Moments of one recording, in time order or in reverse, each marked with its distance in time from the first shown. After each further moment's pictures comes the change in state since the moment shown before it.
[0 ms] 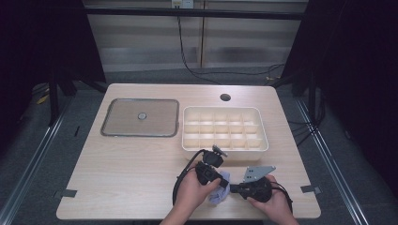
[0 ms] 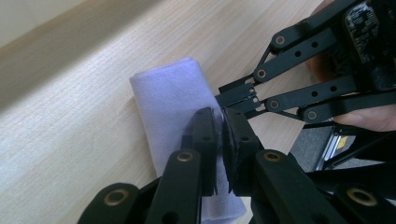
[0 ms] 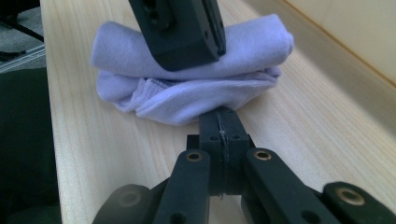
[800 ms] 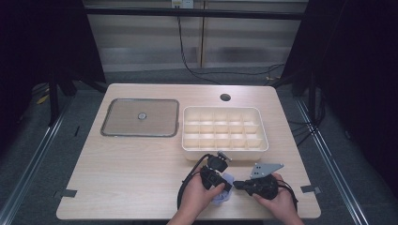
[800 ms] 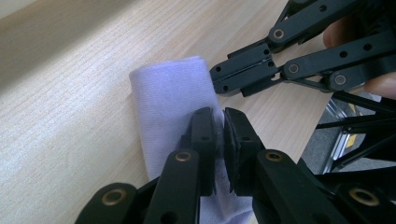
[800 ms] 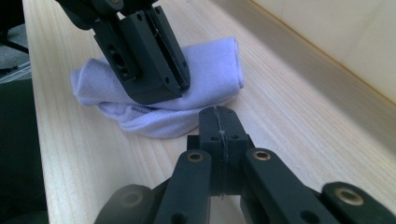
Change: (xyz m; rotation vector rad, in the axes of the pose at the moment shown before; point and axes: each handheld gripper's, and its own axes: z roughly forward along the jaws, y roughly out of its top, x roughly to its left) left arm -0.005 -0.004 0.020 -0.012 0.018 0.031; right arm -0.012 -0.007 -0.013 -0.022 -0.035 0.056
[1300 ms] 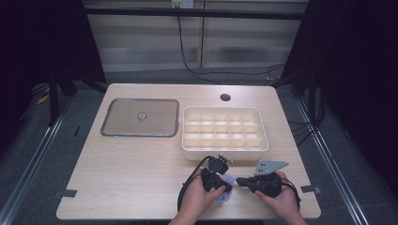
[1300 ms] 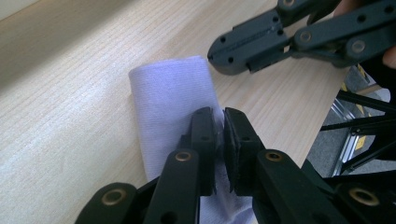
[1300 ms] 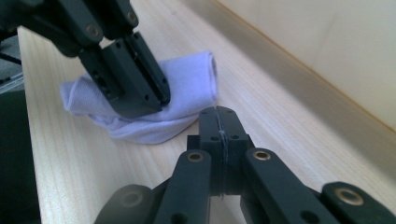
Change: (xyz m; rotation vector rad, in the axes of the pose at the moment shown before) left arm -0.004 -0.004 0.003 -0.016 0.019 0.027; right arm -0.007 0.001 -0.009 -0.030 -0.026 0.022
